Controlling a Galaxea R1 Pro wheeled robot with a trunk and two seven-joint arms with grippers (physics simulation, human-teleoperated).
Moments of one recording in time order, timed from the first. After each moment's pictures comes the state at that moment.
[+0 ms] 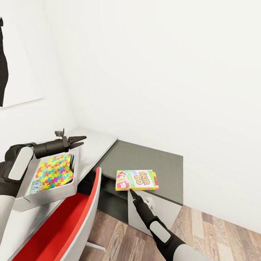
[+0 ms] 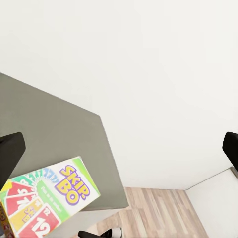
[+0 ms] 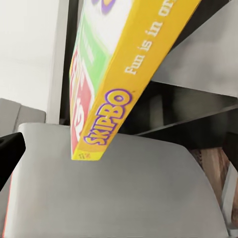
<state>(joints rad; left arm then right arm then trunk) -0.86 0.40 0.03 -1.18 0.79 1.04 -0.77 -0.59 0.17 0.43 -0.34 -1.35 -0.10 0.50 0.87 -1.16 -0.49</state>
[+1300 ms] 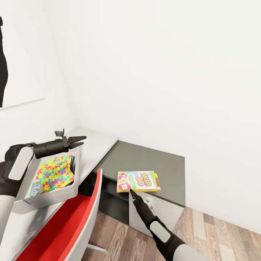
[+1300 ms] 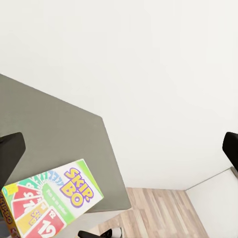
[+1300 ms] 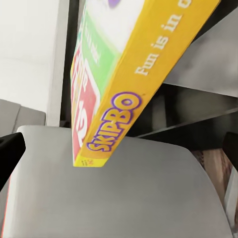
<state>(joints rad) -0.86 0.40 0.03 -1.18 0.79 1.04 -0.77 -0.59 0.17 0.43 -0.34 -1.34 -0.10 0.50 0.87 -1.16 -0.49</state>
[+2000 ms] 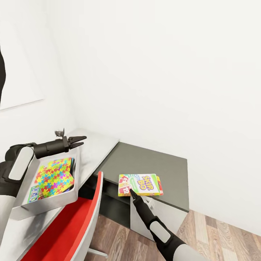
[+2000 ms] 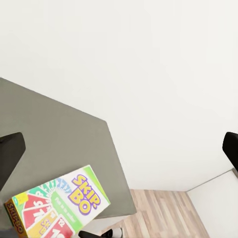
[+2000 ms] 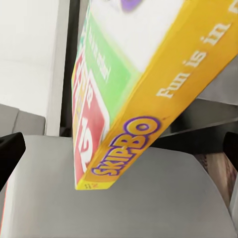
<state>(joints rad) -0.86 0.40 0.03 -1.18 0.79 1.04 -0.76 -0.59 0.17 0.43 -0.34 -1.34 -0.10 0.50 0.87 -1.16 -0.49</state>
